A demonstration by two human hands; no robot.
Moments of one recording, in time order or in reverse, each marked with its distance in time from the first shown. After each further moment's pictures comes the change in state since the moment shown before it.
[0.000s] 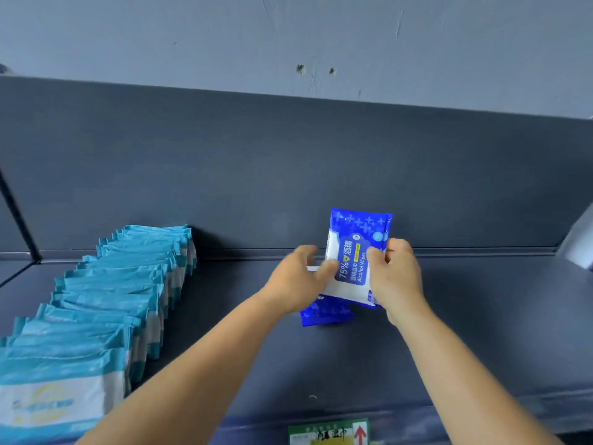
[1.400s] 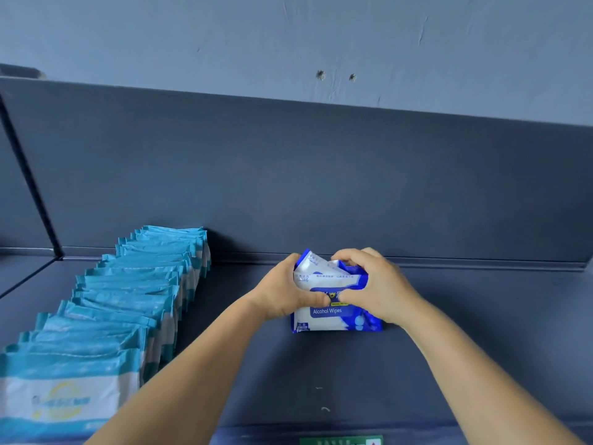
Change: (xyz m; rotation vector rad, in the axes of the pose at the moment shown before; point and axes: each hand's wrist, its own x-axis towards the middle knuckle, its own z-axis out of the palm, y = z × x) left_hand 0.017 -0.047 -0.029 -0.167 -0.152 0.074; right_hand 0.006 -0.005 0.009 -0.420 -0.556 -0.378
